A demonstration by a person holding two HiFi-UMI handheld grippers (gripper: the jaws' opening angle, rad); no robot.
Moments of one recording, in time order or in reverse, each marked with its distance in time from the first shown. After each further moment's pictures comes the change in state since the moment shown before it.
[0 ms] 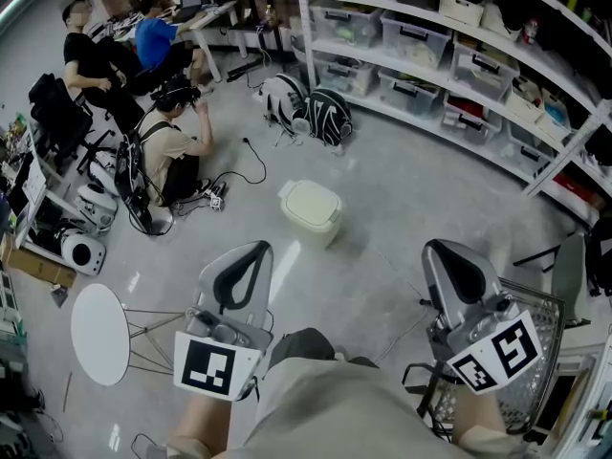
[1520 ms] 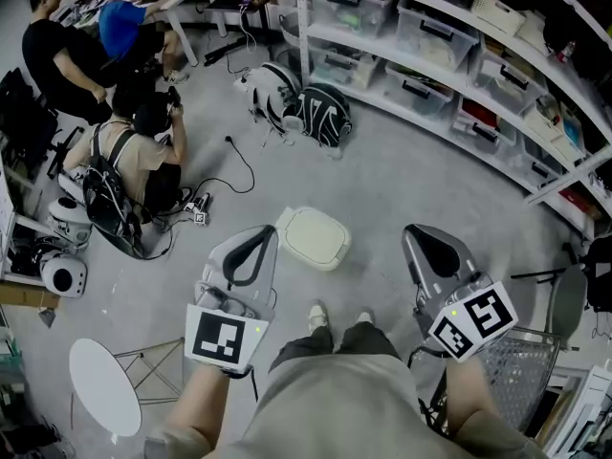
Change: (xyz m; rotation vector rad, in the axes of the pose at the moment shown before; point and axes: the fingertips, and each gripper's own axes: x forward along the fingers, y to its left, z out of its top) left arm 0.243 0.198 -0.100 -0.079 0.126 -0.075; right arm 0.297 -0.133 -0.097 0.054 0.247 -0.049
